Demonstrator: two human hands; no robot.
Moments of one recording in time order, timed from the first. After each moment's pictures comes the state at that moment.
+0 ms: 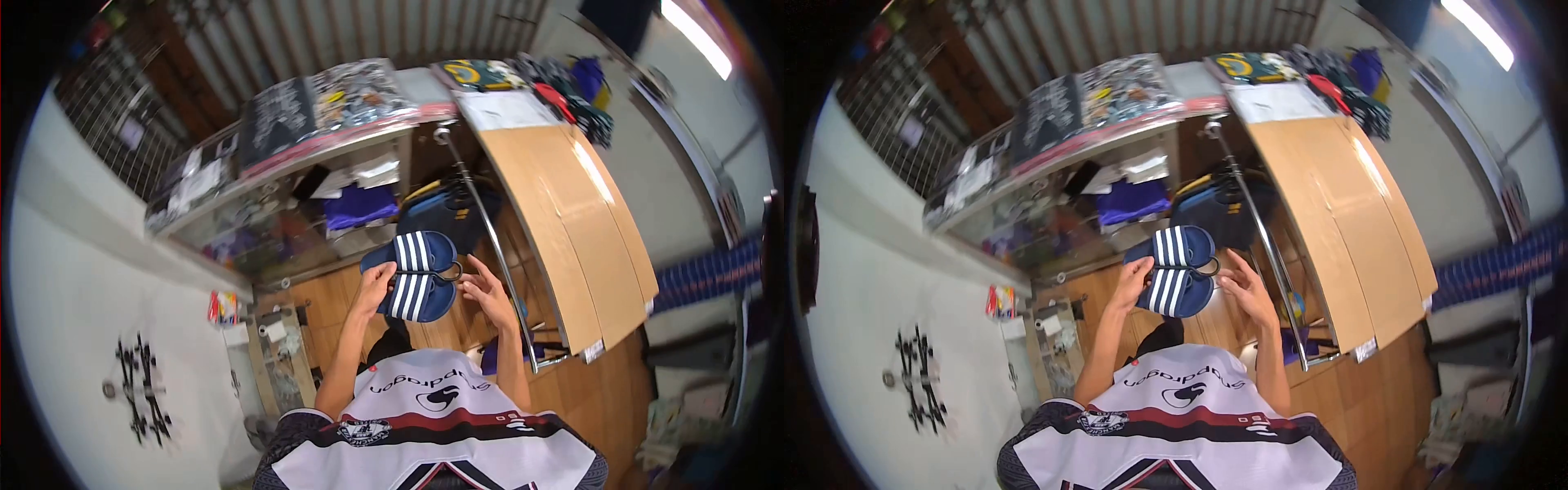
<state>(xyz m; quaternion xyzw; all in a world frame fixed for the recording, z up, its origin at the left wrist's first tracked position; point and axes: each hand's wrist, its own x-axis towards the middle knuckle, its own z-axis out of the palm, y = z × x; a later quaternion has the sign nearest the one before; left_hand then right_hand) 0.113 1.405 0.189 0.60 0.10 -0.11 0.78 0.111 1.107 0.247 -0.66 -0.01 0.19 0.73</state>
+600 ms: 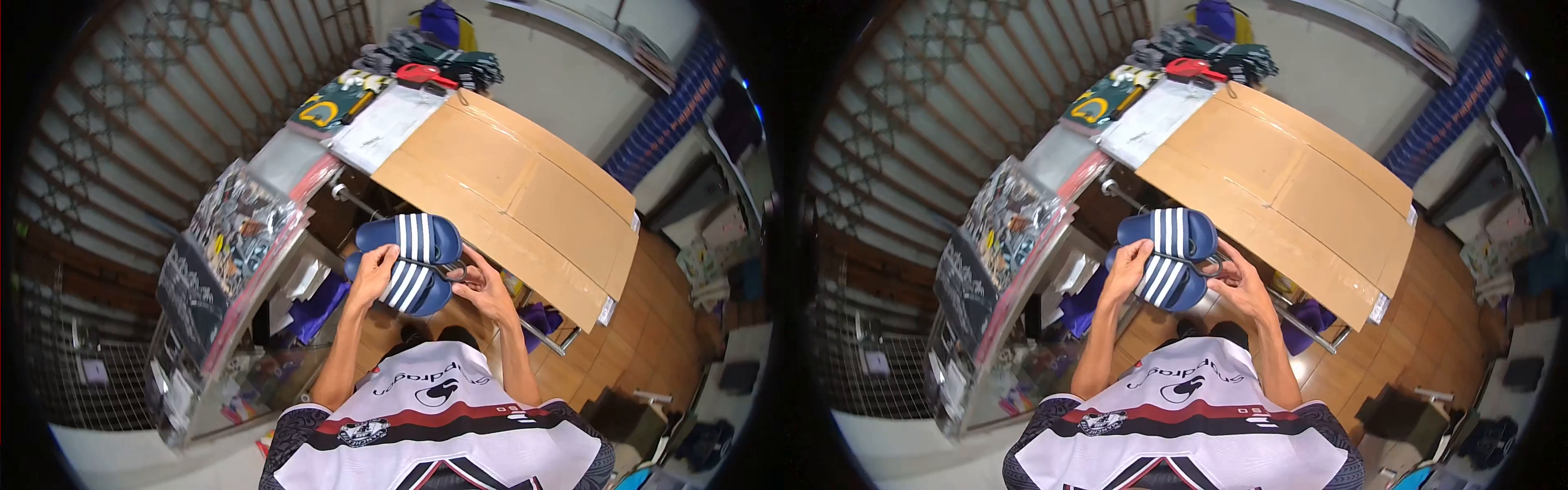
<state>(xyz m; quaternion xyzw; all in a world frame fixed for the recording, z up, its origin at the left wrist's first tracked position) 0.399 1.284 0.261 0.72 -0.18 -0.24 0.63 0.232 1.064 0.268 -0.64 0.10 -0.04 0.76</state>
